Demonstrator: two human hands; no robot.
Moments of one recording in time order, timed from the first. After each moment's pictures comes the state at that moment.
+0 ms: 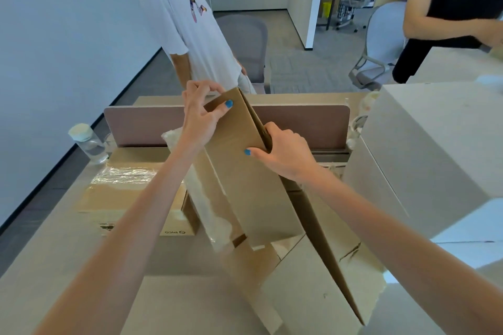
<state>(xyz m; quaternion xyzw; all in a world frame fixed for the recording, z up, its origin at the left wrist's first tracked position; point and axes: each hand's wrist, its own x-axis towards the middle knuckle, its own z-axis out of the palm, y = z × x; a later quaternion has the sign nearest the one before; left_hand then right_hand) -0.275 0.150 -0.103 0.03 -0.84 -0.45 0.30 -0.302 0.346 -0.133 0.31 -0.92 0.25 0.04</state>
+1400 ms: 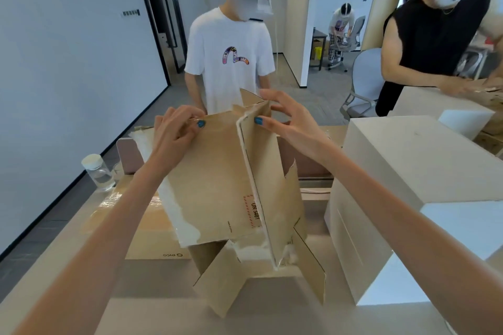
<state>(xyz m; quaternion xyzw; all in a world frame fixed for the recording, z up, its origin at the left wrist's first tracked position) -0.211 0.132 -0.051 -0.06 -0.89 -0.26 0.36 -0.279 0.399 -0.010 0.39 -0.76 0.52 0.03</state>
